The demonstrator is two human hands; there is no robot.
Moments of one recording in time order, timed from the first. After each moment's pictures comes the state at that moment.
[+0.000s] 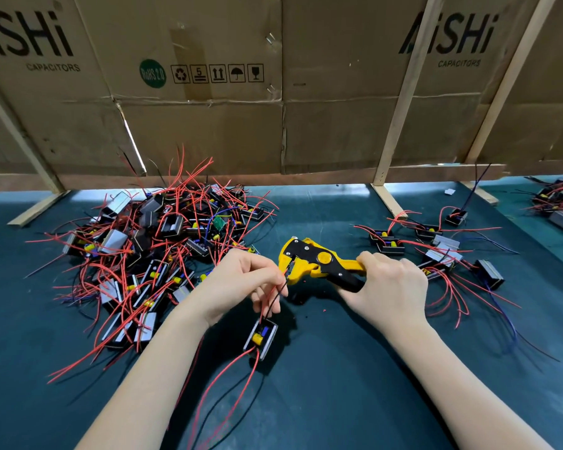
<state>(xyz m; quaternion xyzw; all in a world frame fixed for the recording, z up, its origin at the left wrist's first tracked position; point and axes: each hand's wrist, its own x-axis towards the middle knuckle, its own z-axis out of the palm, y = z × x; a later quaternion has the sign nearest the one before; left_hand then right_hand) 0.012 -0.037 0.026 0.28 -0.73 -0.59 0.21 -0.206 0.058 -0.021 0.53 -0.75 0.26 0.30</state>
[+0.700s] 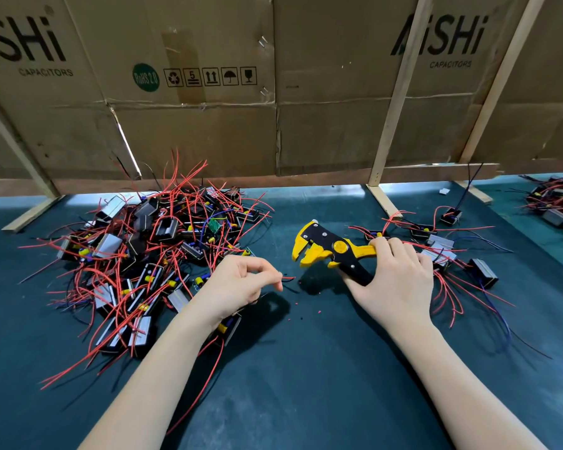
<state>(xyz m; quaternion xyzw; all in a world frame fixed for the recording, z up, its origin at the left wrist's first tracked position) 0.005 -0.041 0.014 0.34 -0.72 -0.55 0.25 -0.222 0.060 -0.021 0.47 -0.79 0.26 0.28</state>
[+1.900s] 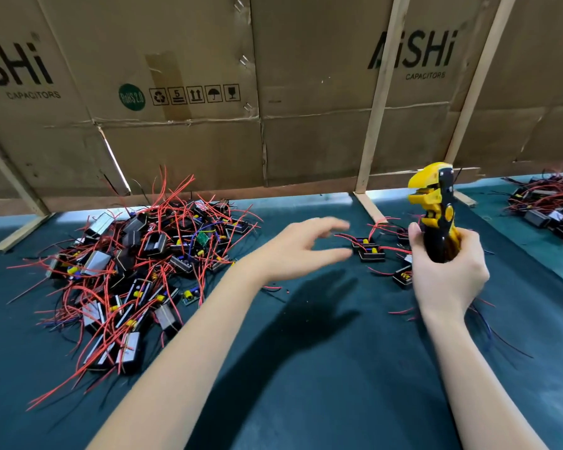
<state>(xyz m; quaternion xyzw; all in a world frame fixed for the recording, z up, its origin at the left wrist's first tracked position) -0.085 -0.031 0.076 0.19 -0.91 -0.34 0.14 -0.268 0.087 0.014 0.21 -0.73 0.63 0.16</state>
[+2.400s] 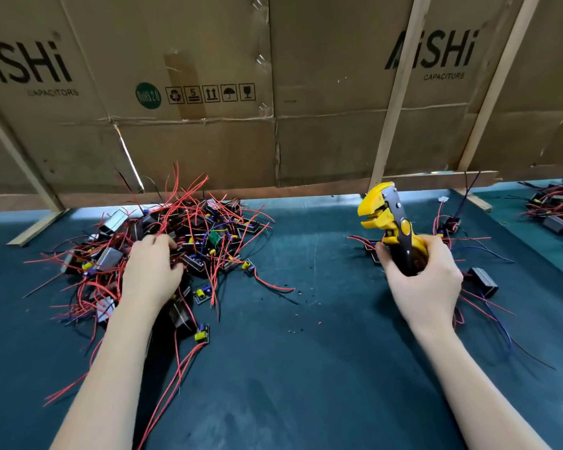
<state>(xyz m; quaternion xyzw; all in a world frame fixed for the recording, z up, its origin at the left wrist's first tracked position) 0.074 -0.116 0.023 0.60 -0.77 -0.04 0.21 -0.235 0.073 0.006 0.35 -0.73 0.57 0.13</state>
